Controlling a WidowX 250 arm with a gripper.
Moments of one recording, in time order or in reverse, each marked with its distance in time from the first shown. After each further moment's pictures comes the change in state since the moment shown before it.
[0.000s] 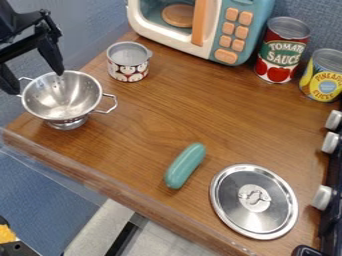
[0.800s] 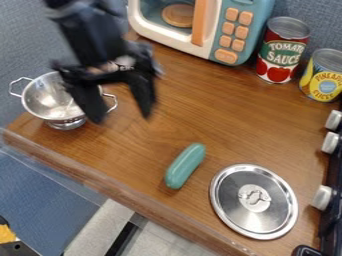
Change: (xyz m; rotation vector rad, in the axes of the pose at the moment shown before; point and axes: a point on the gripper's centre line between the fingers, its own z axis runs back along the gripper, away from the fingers) arm -0.111 -0.094 -0.008 -0.076 0.283 -0.579
